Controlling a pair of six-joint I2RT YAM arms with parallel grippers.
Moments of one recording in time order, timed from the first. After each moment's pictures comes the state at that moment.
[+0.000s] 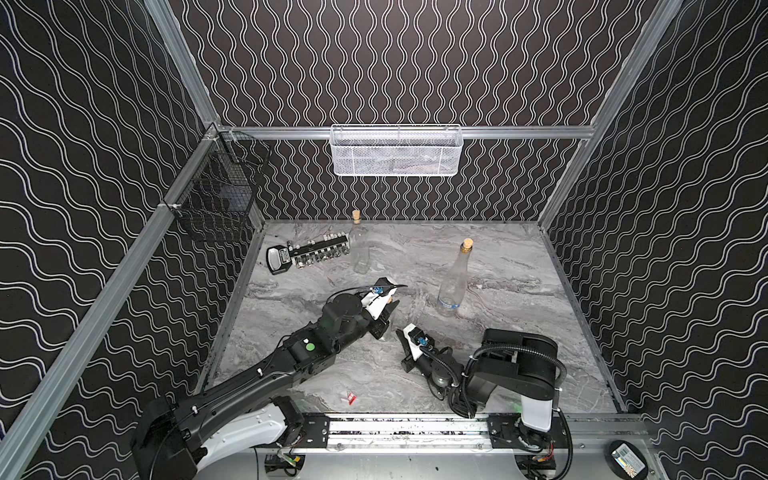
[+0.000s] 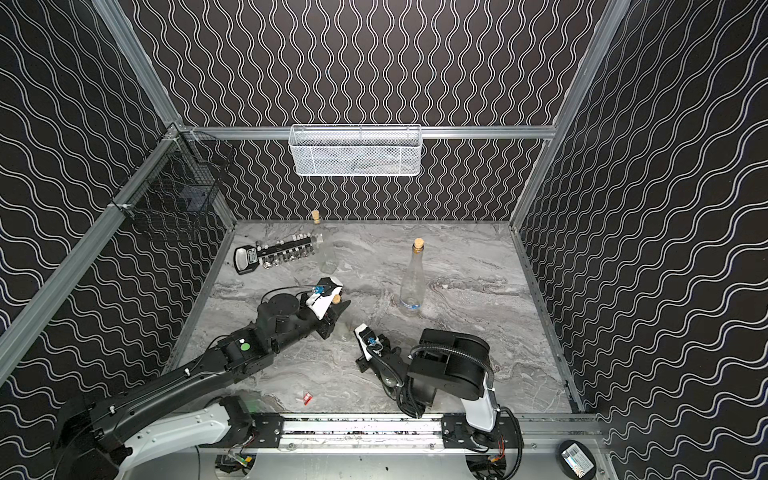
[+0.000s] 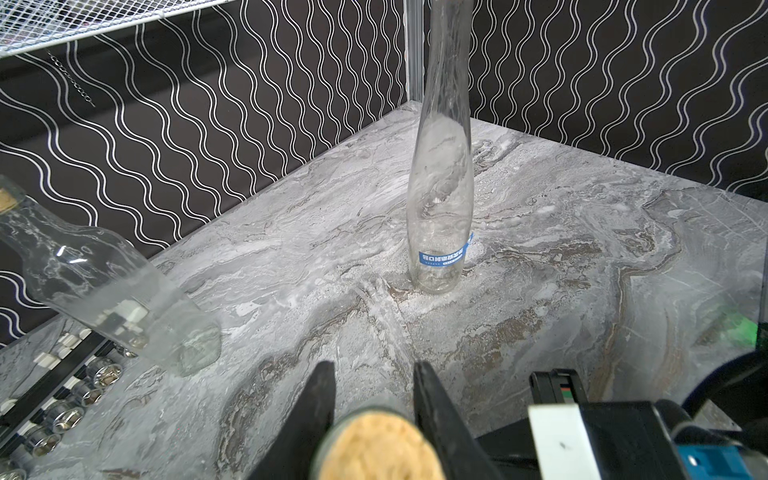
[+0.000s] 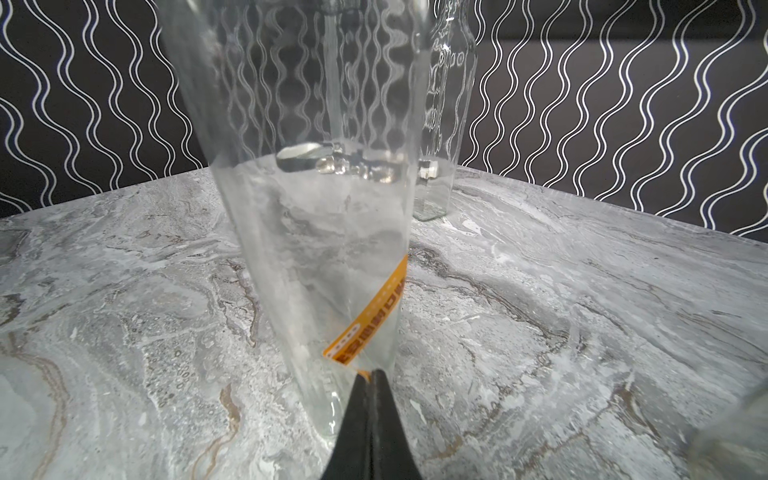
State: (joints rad) left arm -0.86 0.99 0.70 -0.02 -0.12 0.09; right arm 1.17 1.93 0.34 1.50 0.53 0.01
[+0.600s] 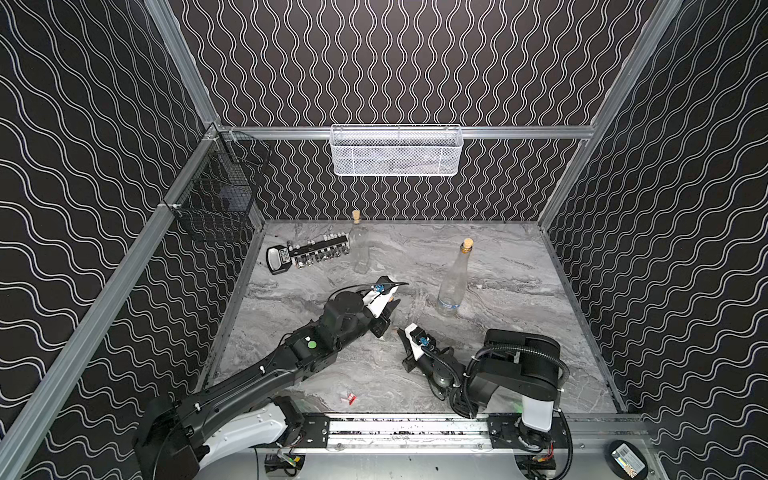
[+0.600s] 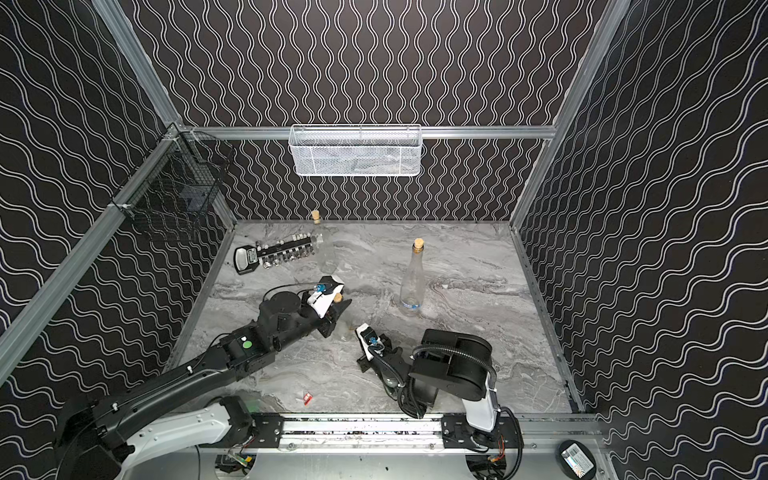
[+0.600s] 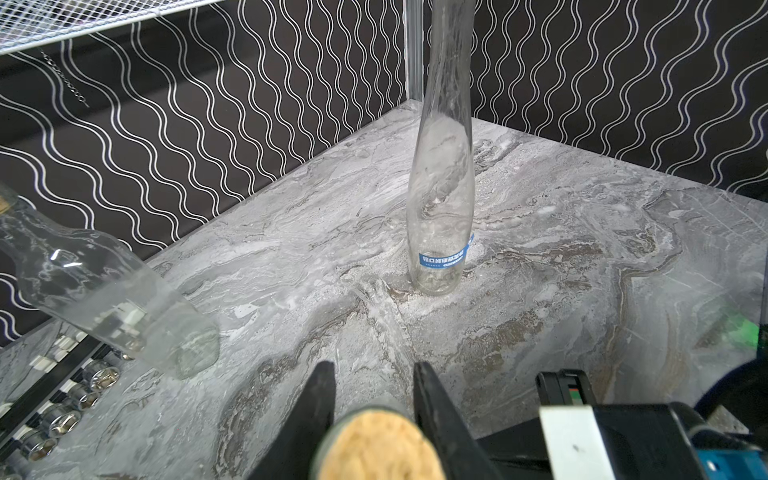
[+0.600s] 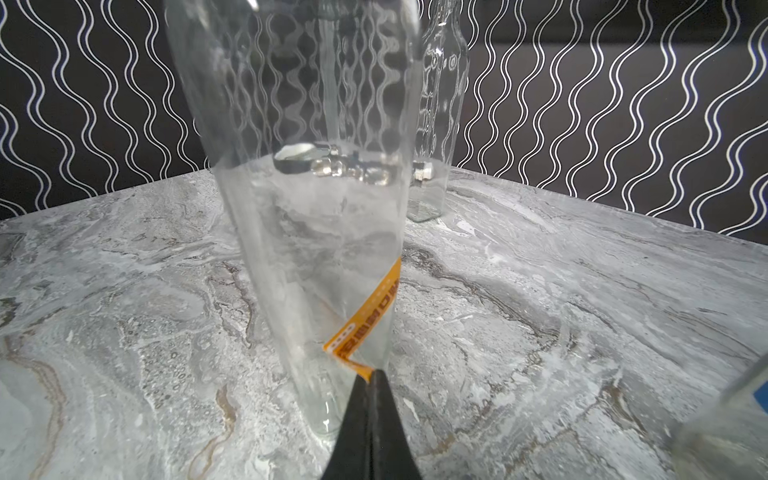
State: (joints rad) left arm -0.85 1.02 0.72 -0.03 -0.10 0.09; right arm 1.17 1.92 0.33 1.50 0.54 0.01
